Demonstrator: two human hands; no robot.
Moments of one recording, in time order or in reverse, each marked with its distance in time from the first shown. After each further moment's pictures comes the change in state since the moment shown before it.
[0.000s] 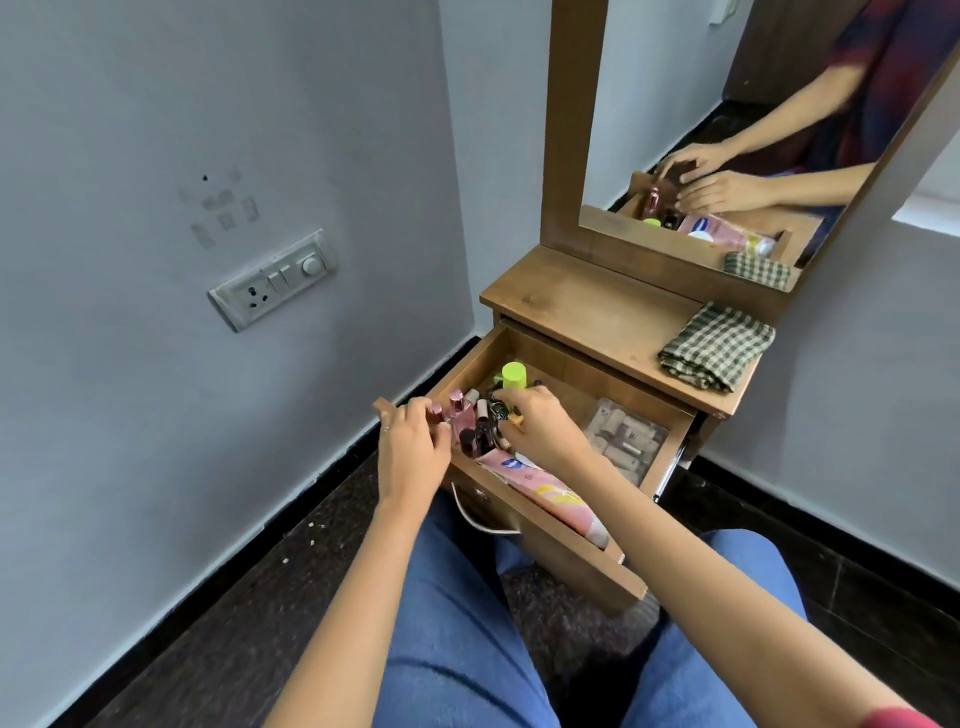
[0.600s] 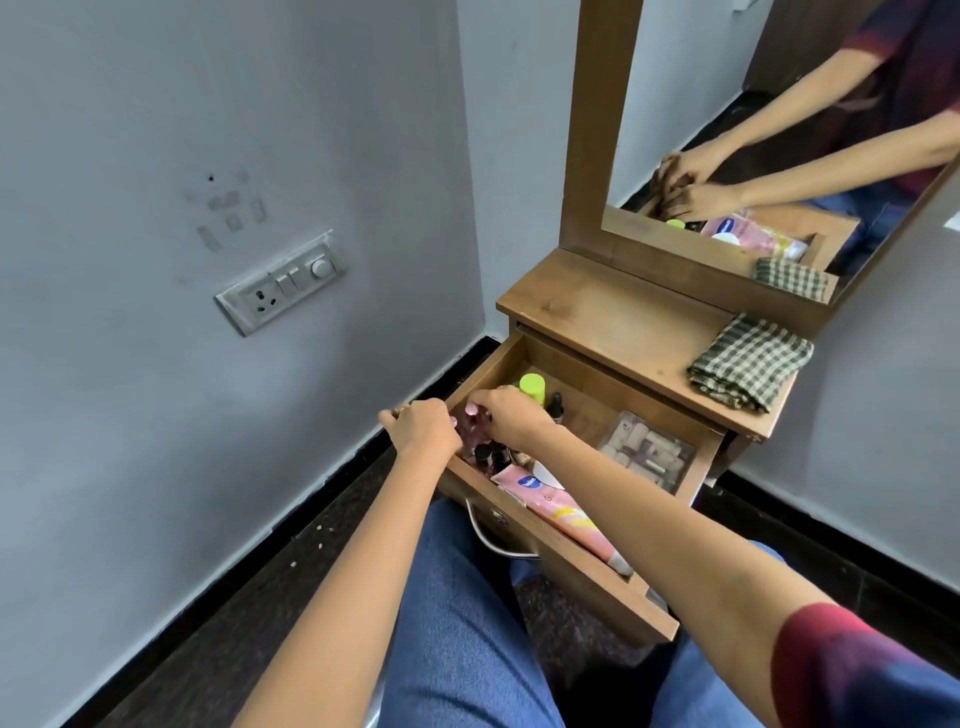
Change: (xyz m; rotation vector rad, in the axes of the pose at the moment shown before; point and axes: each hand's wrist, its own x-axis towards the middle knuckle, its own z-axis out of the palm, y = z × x) left_hand 0.069 0.008 0.006 0.510 -0.484 -0.262; right_hand 0.077 -0.011 0.030 -0.172 -0.208 -0.101
